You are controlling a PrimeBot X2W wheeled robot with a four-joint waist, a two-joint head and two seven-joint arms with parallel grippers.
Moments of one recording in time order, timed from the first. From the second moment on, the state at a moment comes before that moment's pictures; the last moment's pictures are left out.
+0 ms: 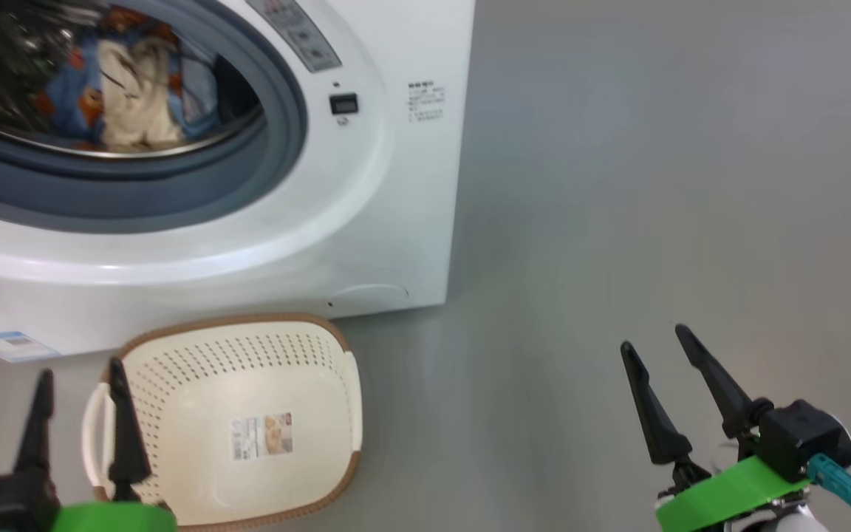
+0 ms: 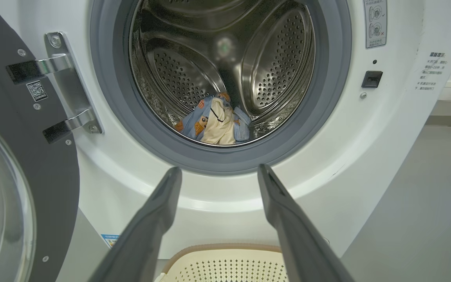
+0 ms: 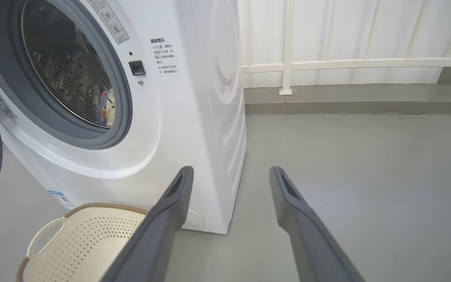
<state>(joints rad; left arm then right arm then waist) -0.01 0.26 -0.15 -0.02 -0.38 0.24 -0.25 -0.05 -0.13 0.10 0.03 0.22 0.13 -0.22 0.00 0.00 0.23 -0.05</state>
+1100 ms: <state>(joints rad) 0.18 0.26 -0.25 -0.07 -0.37 0.25 -0.19 0.12 -0.10 0.09 -0.06 0.19 0.13 -0.13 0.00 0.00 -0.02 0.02</state>
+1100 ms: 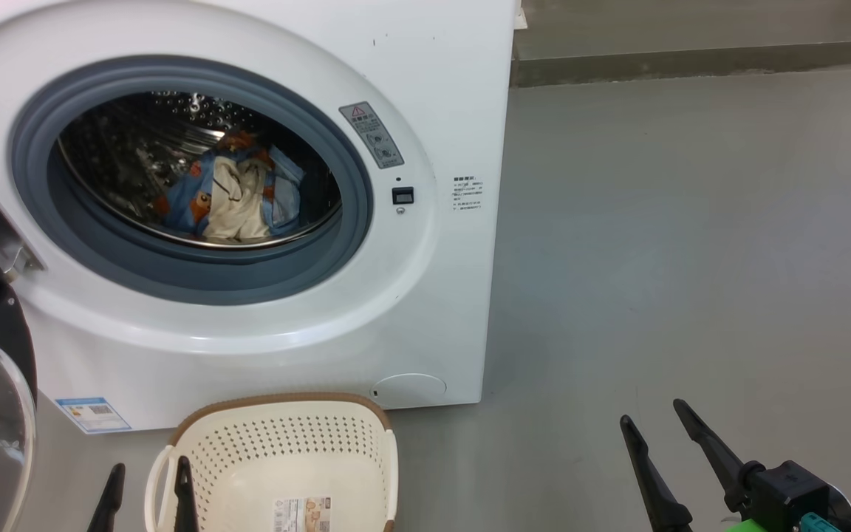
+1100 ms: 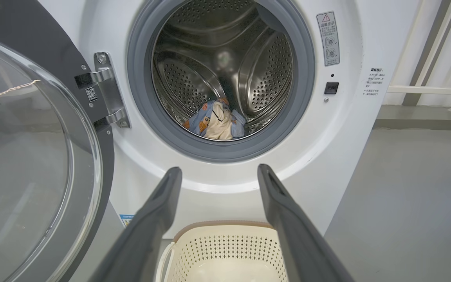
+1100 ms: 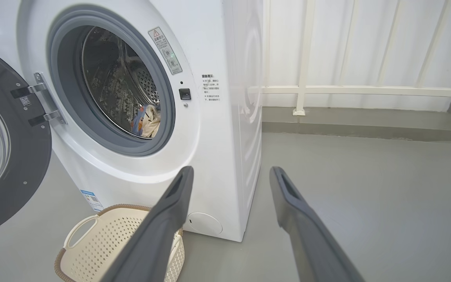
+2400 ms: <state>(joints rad) 0.18 0.28 -0.26 -0.07 -0.36 0.28 -0.19 0.13 -0.09 0.08 -0.06 0.19 0.13 -0.13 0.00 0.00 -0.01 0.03</state>
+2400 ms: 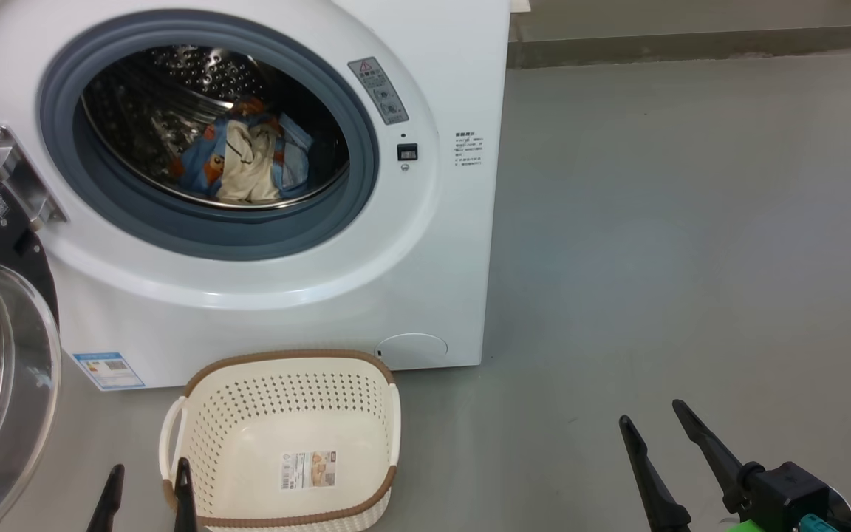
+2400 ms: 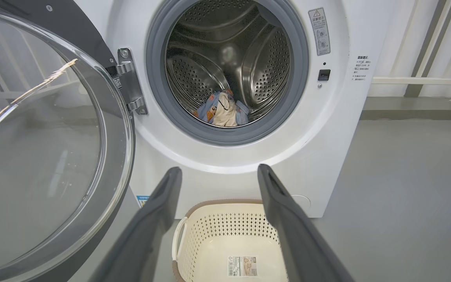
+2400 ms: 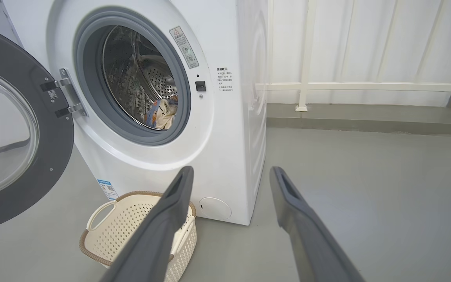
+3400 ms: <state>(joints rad) 0.18 0.28 -0.28 -0.08 -0.37 0.28 -0.19 0.13 -0.08 0.07 -0.06 0.19 0.13 -0.13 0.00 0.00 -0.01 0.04</state>
